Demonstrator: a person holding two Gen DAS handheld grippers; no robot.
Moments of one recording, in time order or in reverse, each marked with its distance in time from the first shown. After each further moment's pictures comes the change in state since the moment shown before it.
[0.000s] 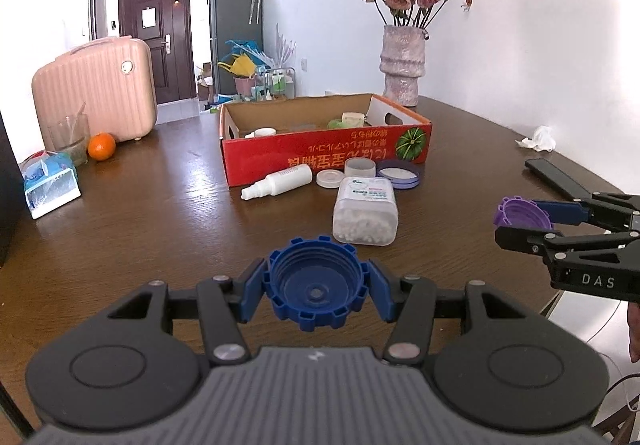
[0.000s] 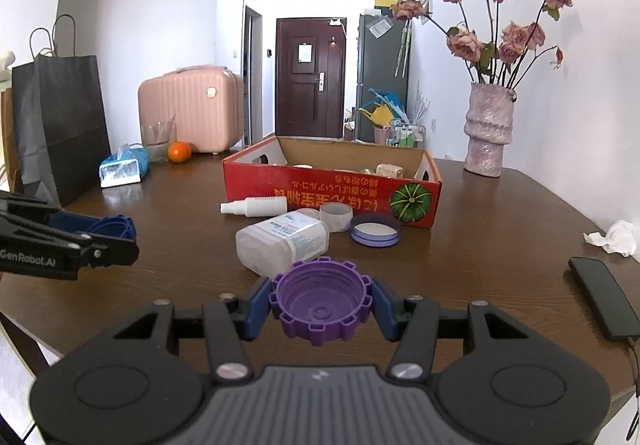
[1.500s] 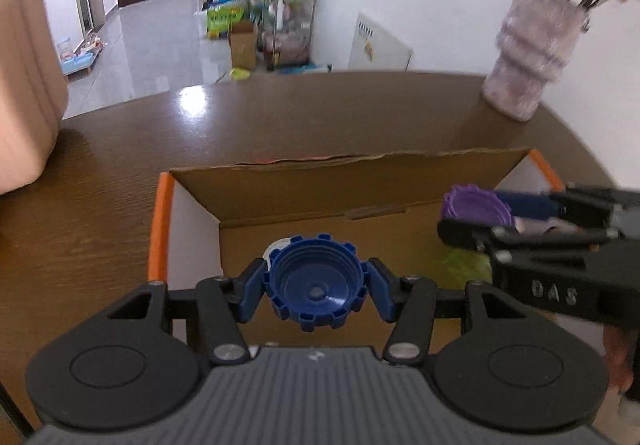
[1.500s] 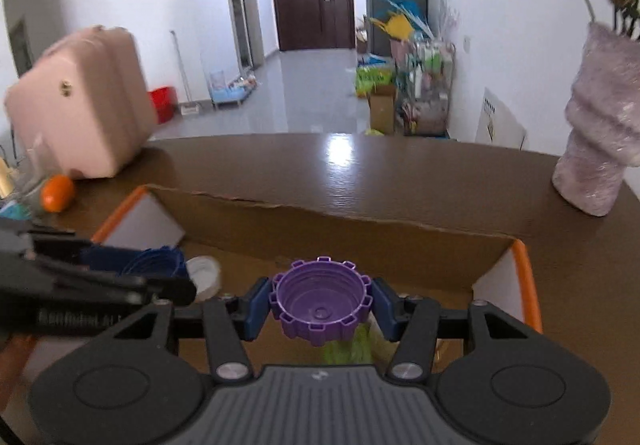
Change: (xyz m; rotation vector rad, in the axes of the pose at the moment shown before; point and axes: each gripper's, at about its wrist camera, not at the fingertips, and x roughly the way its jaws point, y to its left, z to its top) left arm 0.400 0.109 0.240 -0.111 0.364 -0.031; right arm 0.431 -0.086 0.221 0.061 0.340 0.081
